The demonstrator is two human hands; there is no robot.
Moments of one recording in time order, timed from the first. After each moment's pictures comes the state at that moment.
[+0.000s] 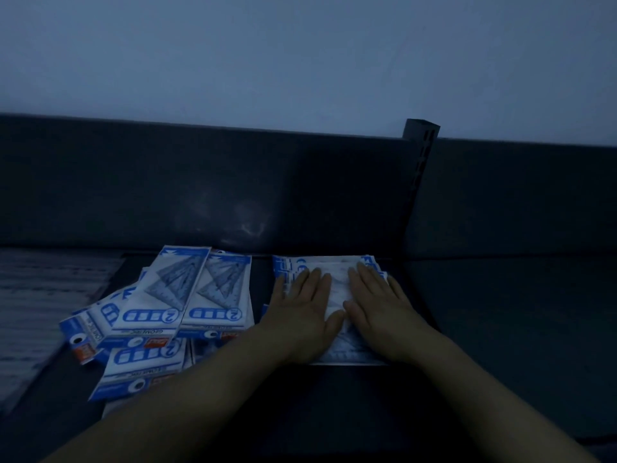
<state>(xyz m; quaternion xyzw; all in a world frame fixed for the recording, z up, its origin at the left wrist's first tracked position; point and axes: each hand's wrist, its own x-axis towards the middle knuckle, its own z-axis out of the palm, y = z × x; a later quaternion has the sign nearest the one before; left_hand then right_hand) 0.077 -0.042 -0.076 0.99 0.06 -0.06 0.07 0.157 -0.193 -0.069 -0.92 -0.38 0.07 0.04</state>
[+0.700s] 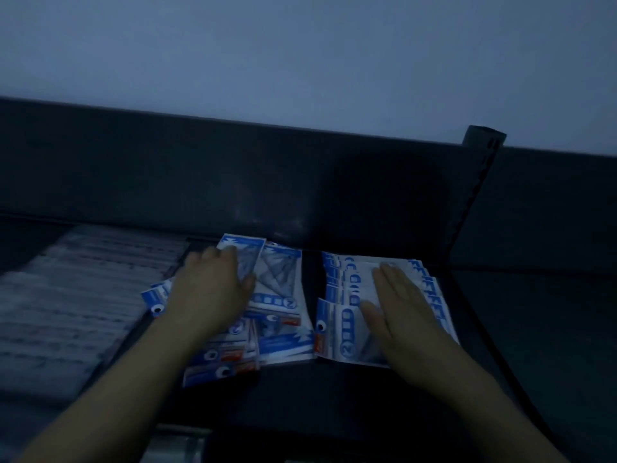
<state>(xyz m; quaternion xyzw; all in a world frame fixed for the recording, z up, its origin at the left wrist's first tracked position) -0.026 0.074 -0.035 0.93 0.33 0.15 0.08 0.086 -0.163 -0.037 -0.90 -0.40 0.06 0.16</state>
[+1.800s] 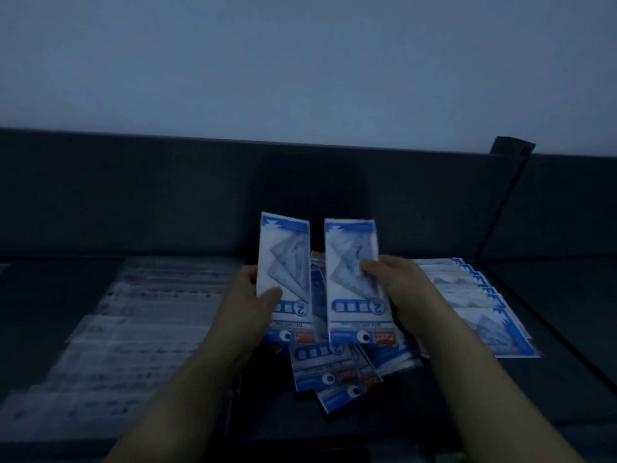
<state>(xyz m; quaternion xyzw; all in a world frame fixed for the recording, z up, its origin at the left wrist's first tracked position) -0.089 0.156 -0.037 0.69 0.23 0.22 0.64 0.041 -0.013 -0.015 -0.74 -0.12 0.16 0.64</state>
